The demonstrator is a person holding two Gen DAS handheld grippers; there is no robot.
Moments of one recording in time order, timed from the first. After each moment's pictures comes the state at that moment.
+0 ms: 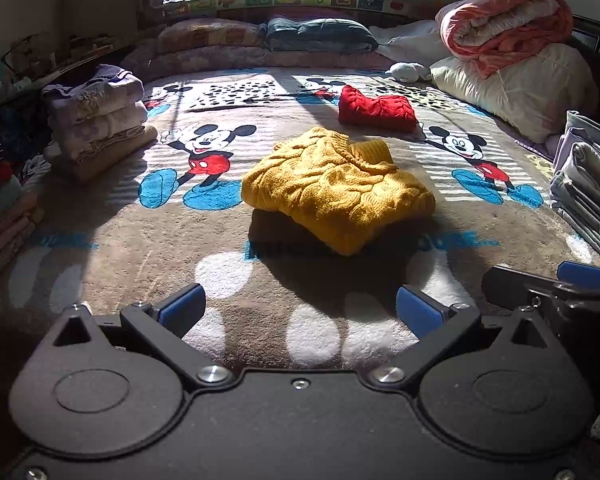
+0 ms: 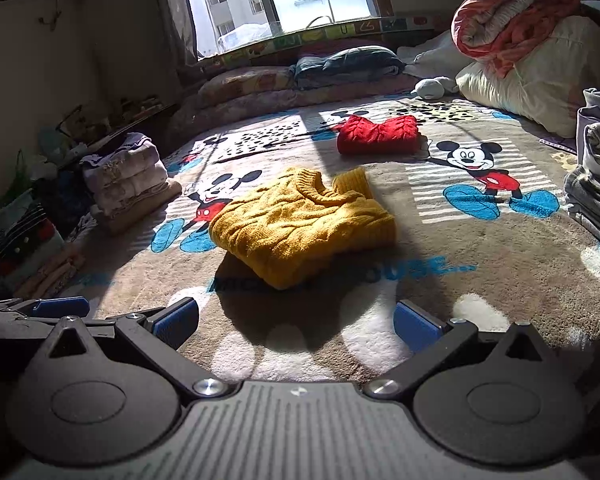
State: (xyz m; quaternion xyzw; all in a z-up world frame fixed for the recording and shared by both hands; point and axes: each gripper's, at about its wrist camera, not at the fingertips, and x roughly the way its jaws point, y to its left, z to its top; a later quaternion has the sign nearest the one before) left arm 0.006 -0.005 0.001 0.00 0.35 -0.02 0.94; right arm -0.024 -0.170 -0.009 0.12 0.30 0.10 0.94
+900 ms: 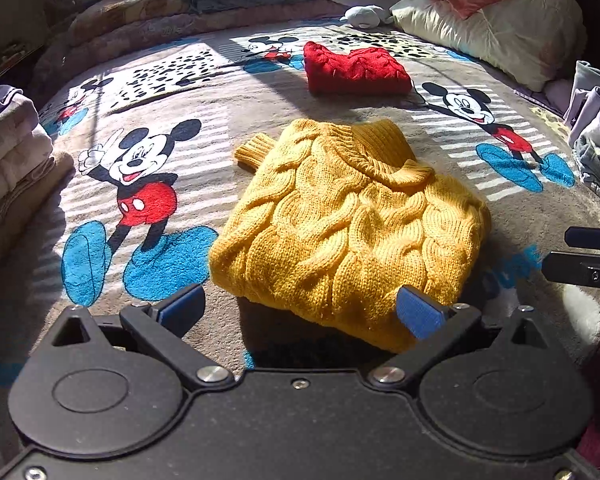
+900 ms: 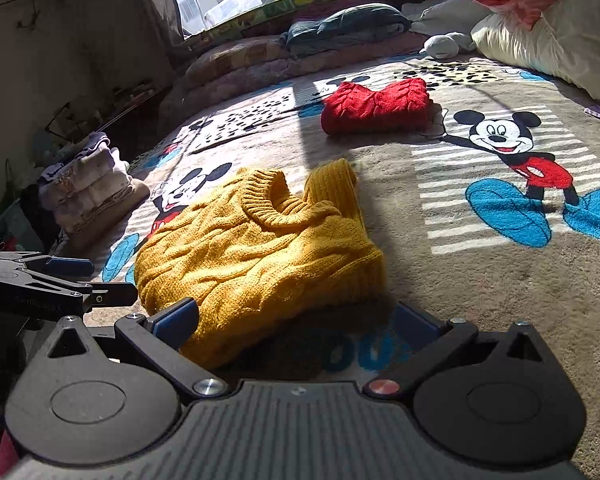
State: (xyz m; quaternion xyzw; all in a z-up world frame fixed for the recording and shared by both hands) left arm 0.215 0.019 -0.030 0.07 0.42 -0.12 0.90; right arm 0.150 -0.223 -0.064 0.15 0.35 0.13 0.92
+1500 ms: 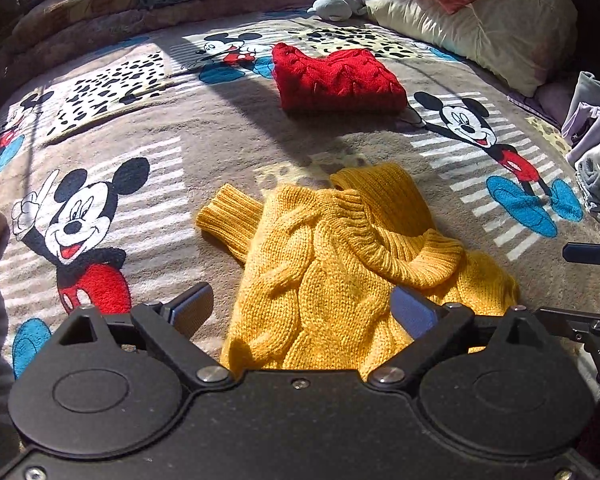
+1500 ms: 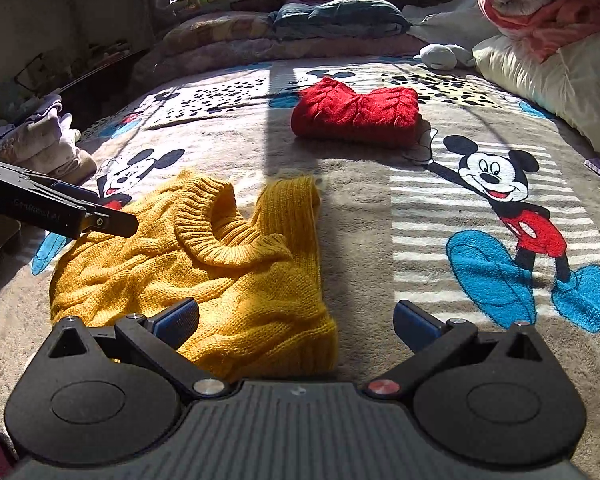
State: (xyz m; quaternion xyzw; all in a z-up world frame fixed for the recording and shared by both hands) left arm 0.335 0.011 -0.036 0.08 0.43 -0.19 0.88; right arm 0.226 -0.218 -0.068 0.05 0.38 0.09 0.92
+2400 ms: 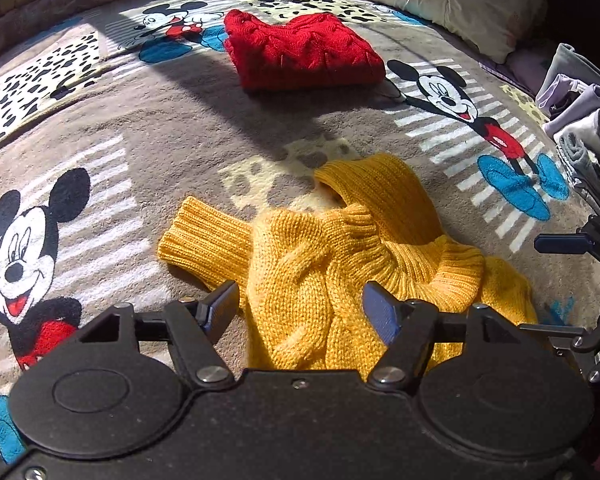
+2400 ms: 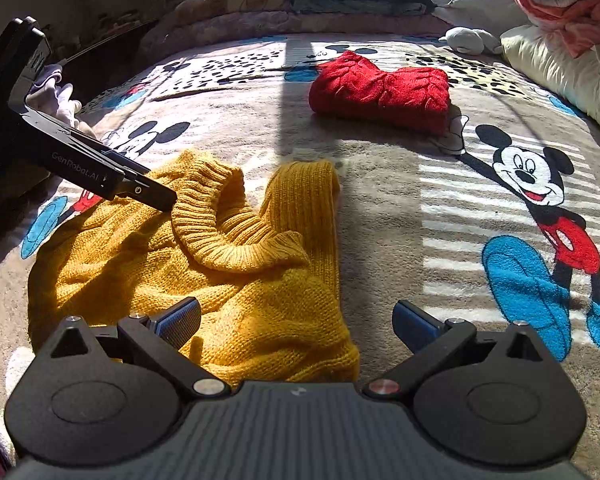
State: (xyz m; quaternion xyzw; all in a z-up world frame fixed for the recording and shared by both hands) left arm 0.405 0.010 -0.060 0.09 0.48 -0.28 0.83; right arm 0.267 -0.199 -0.088 0.03 0.41 0.12 0.90
